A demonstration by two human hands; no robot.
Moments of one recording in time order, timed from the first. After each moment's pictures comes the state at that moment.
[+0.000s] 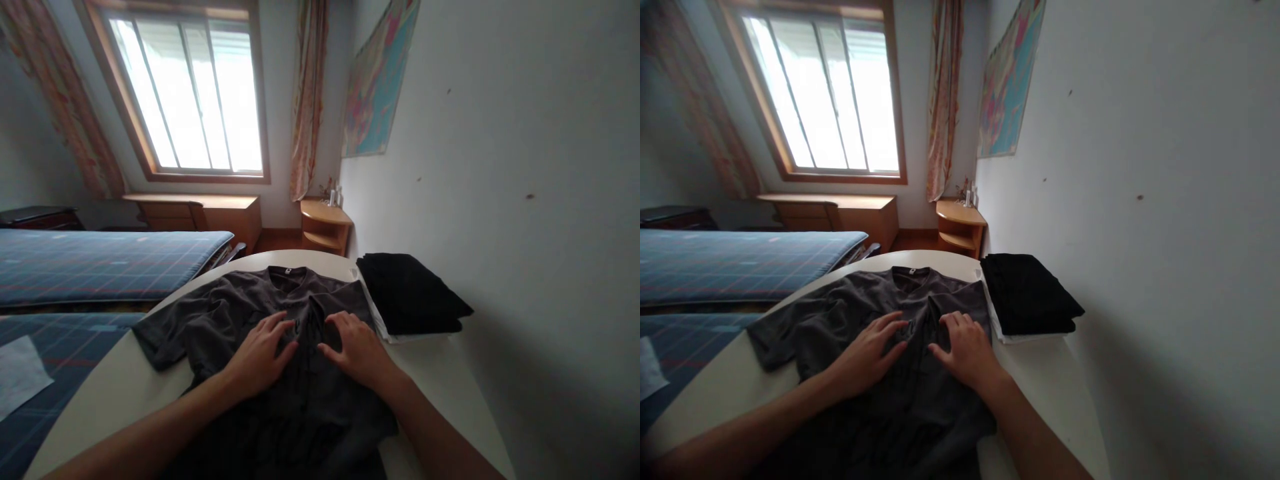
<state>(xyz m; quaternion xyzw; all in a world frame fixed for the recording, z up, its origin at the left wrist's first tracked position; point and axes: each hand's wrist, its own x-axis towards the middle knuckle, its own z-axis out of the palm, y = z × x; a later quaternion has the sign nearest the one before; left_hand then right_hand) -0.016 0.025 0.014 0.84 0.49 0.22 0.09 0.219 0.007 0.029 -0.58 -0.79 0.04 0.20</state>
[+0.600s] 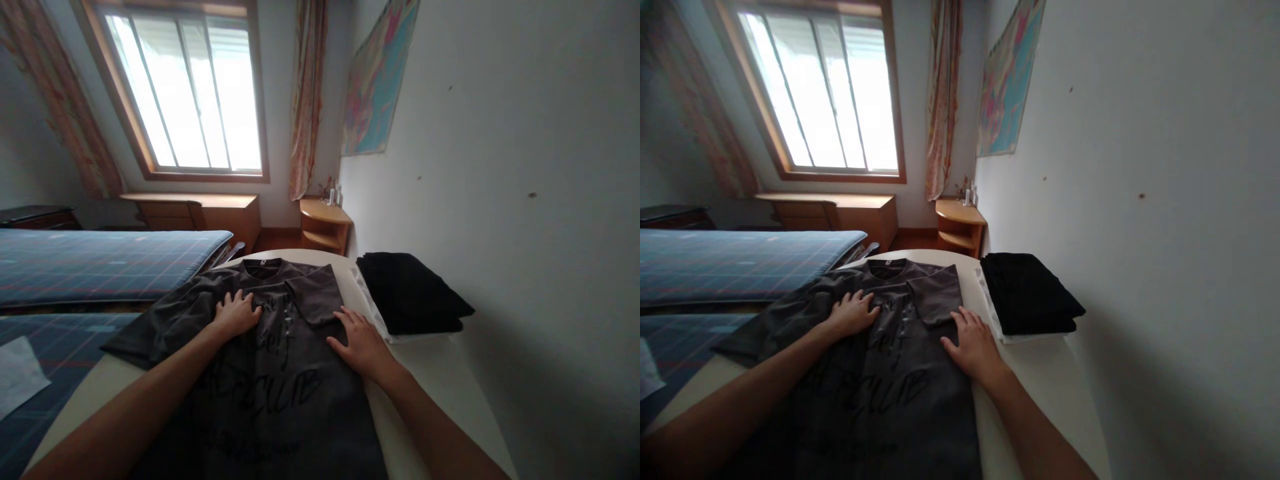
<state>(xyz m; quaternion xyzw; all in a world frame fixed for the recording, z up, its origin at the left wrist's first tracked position) -0.067 0.133 -0.002 0.73 0.68 0.07 0.01 0.235 0.028 0.005 -0.63 -0.75 0.09 0.18</state>
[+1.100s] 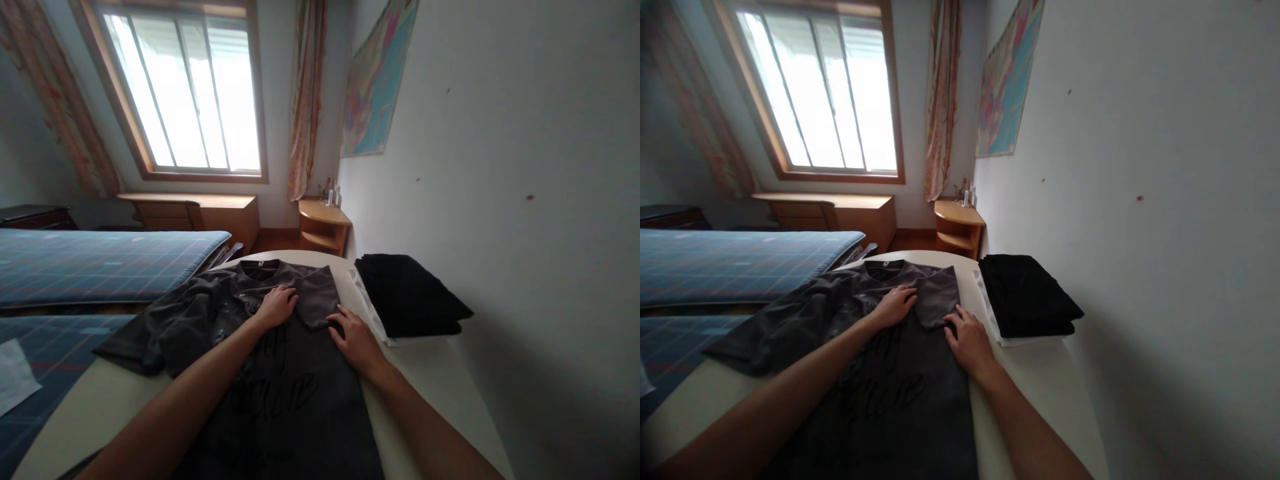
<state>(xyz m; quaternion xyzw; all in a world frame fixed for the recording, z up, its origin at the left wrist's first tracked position) 0.017 0.159 -0.013 0.81 0.53 0.25 0.07 0.236 0.044 -0.006 -0.62 -0.74 0.09 0.25</state>
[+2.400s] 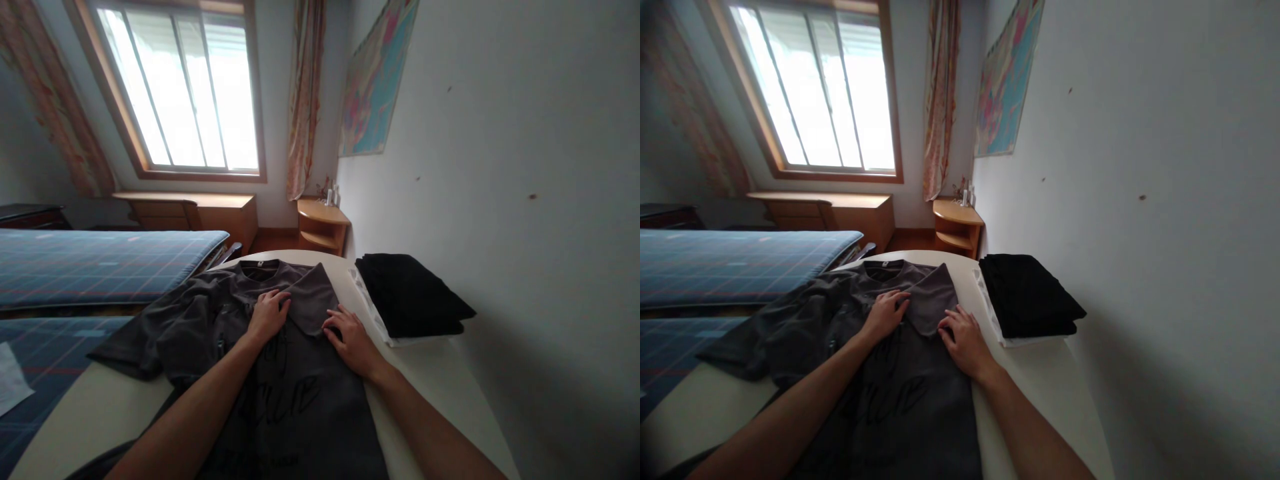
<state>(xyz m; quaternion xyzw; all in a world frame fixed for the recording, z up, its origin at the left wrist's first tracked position) 0.001 0.147 -0.037 0.75 0.55 0.35 0.08 0.230 0.046 -0.011 -0.57 -0.77 0.14 0.28</state>
